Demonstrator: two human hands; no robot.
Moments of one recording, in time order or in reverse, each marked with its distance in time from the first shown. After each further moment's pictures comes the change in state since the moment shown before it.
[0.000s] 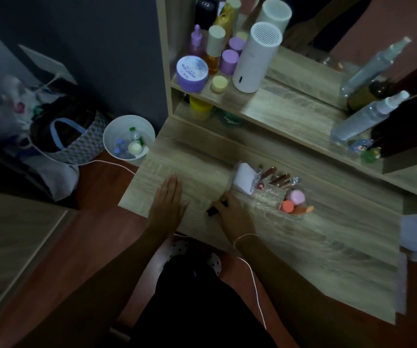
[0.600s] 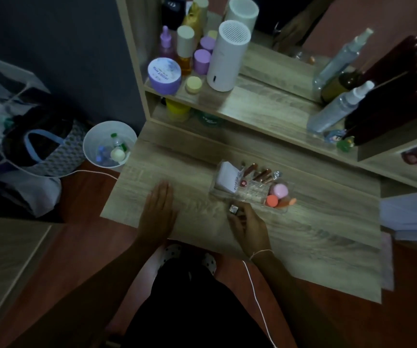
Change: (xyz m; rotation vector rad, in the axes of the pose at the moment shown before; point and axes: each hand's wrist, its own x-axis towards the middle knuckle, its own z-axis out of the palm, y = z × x) left_hand 0.003 0.011 0.010 0.044 0.003 0.081; right_hand -0.059 0.037 -0.022 0.520 0.358 0.191
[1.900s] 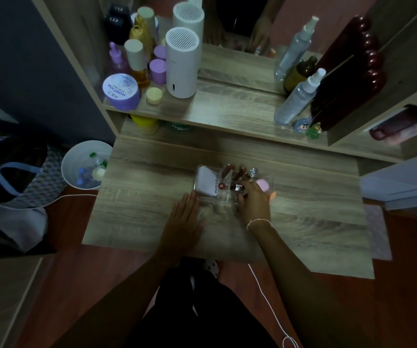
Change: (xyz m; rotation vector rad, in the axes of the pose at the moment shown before) left_hand 0.021 0.082 0.010 0.039 -0.106 0.316; right_hand 0.054 0.002 -0.041 -0.207 0.195 0.142
